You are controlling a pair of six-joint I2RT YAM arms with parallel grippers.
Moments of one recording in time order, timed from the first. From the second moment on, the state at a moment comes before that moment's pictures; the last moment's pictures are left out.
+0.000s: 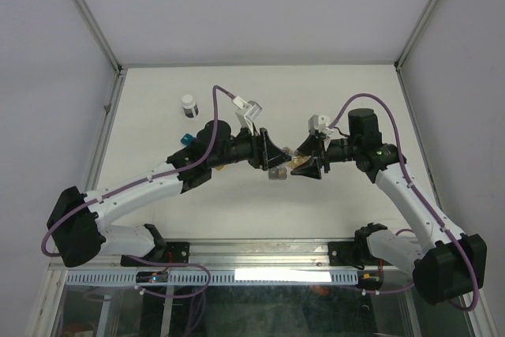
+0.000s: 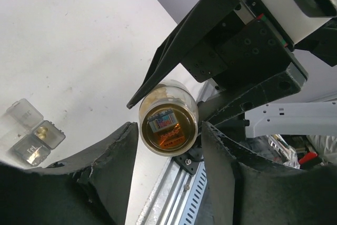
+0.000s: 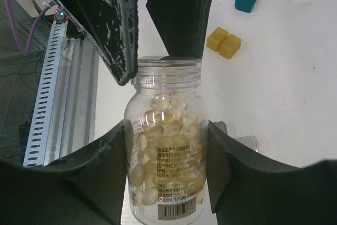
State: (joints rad) left arm -0.90 1.26 0.90 0.20 0.29 -0.66; right arm 0.31 1.04 0.82 -0.46 -1.13 -0.55
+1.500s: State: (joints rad) left arm -0.86 1.35 0.99 0.05 0.75 0.41; right arm 0.31 1.04 0.82 -0.49 -1.12 -0.56
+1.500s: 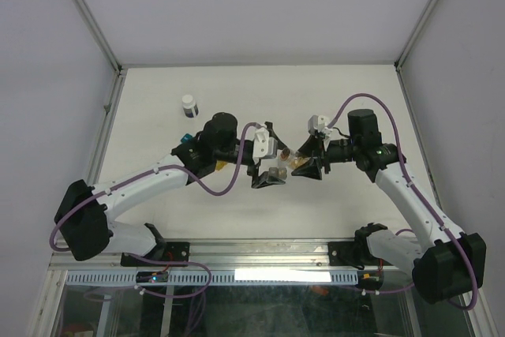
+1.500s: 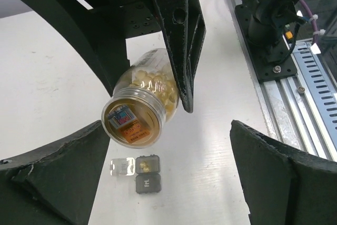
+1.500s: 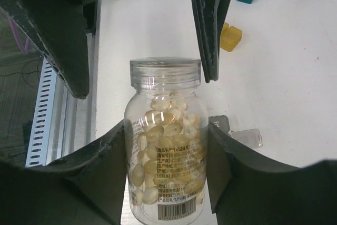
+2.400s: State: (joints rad) left arm -0.87 1.09 0.73 0.37 0.25 -0.66; right arm 0.31 1.05 0.82 -0.49 -1.13 -0.56
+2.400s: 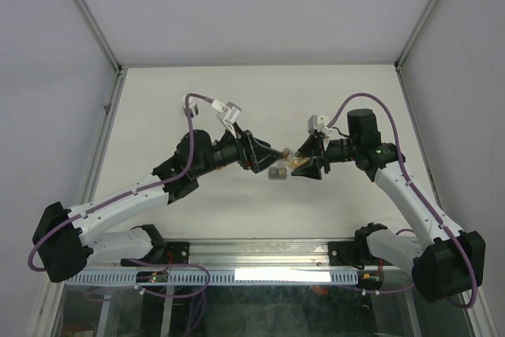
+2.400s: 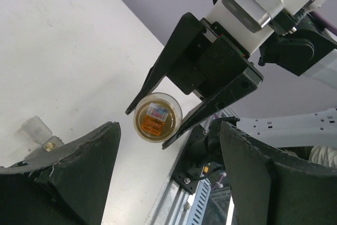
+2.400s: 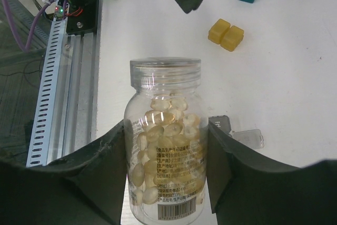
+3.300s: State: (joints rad) left arm -0.94 1.29 0.94 0.12 0.18 -0.68; right arm 0.31 1.05 0.82 -0.49 -1.13 -0.57
